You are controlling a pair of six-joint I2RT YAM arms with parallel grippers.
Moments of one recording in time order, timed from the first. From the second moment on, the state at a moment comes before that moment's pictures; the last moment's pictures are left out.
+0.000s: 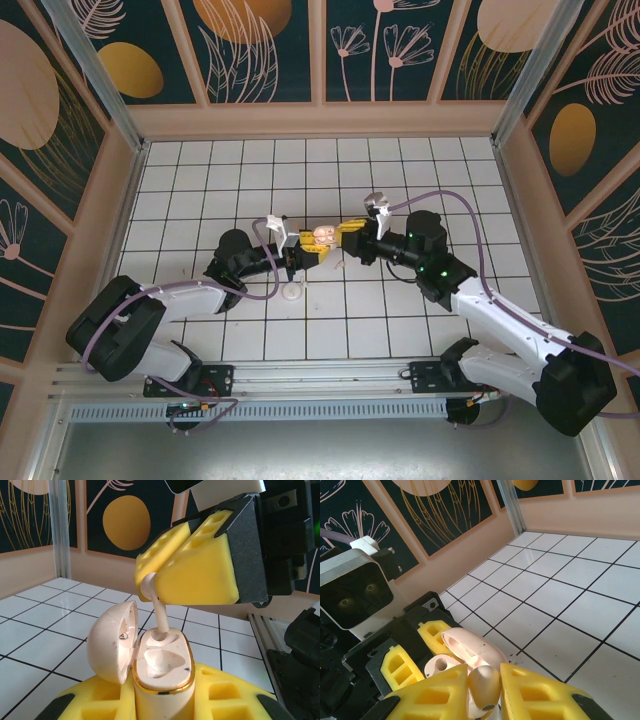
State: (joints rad) left arm -0.64 1.43 0.48 1.02 0.69 -0.18; right arm 0.63 1.03 0.63 0.22 -0.47 0.30
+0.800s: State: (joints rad) left arm -0.64 1.39 0.44 1.03 0.69 -0.13; right arm 0.63 1.01 0.59 0.28 -0.50 0.30
